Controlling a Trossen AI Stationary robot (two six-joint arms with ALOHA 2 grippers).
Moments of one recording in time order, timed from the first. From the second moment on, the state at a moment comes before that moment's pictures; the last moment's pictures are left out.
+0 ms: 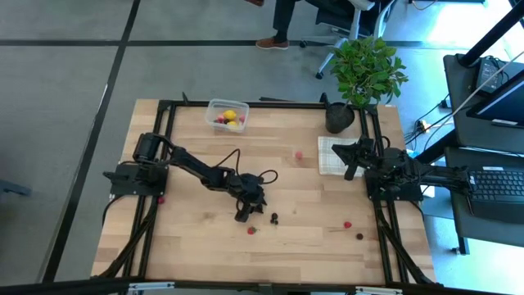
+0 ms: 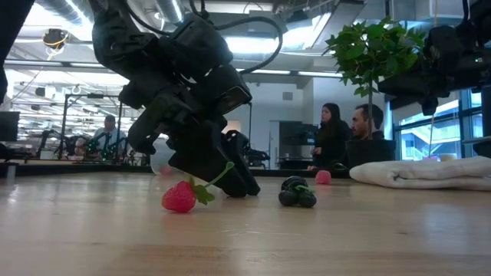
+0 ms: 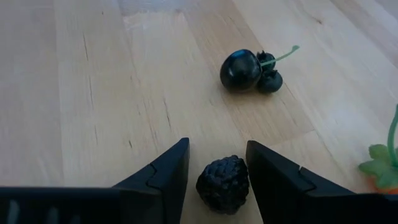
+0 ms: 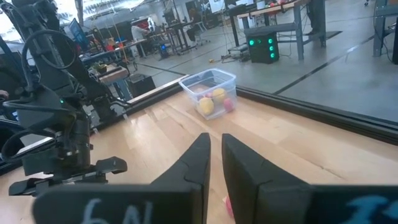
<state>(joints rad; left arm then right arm) -0.12 1.97 0.83 0.34 0.22 0.08 -0.08 0.02 0.06 -0.10 0.37 0.34</state>
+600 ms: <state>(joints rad) -0.17 1.96 0.83 0.31 0.12 0.03 -0.08 0.02 0.06 -0.10 0.37 0.33</state>
